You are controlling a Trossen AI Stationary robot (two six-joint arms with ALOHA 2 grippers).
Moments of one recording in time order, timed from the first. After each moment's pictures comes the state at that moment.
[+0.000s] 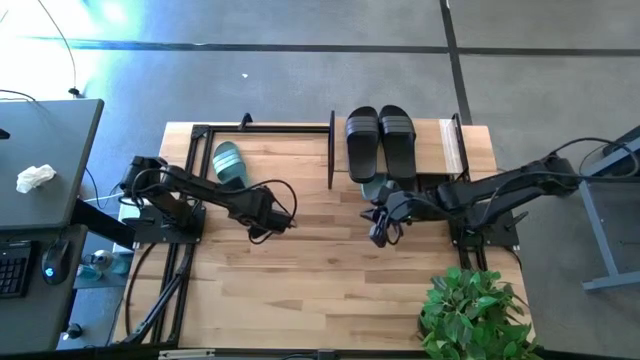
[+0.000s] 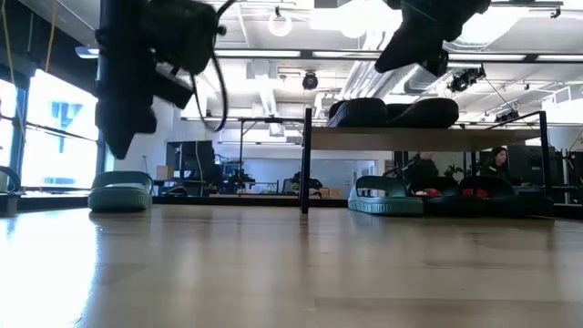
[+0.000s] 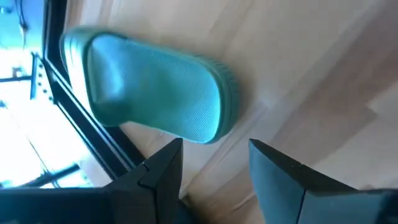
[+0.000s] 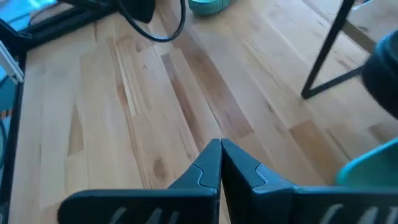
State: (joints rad) left arm -0.02 1.64 1.07 -1.35 -0.46 -0.81; right arm 0.20 1.23 0.91 -0.39 0.28 0.52
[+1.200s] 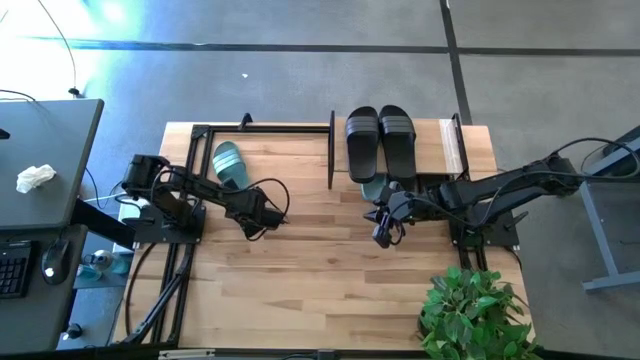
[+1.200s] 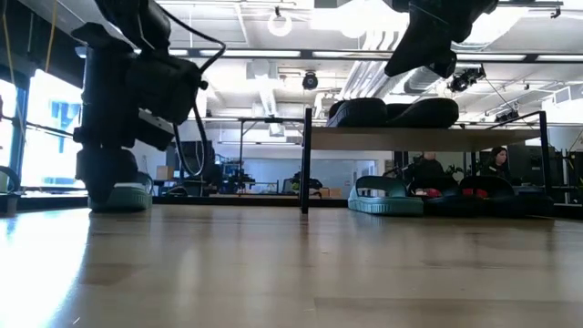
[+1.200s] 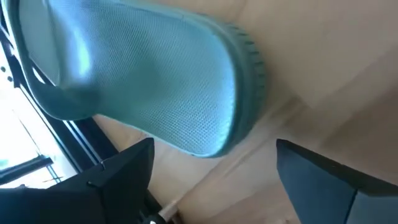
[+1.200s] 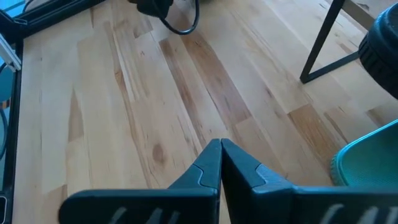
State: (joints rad) left arm 0.05 1.65 0.83 -1.12 -0.44 -0.79; right arm 0.20 1.21 0.91 -0.46 0.25 0.54
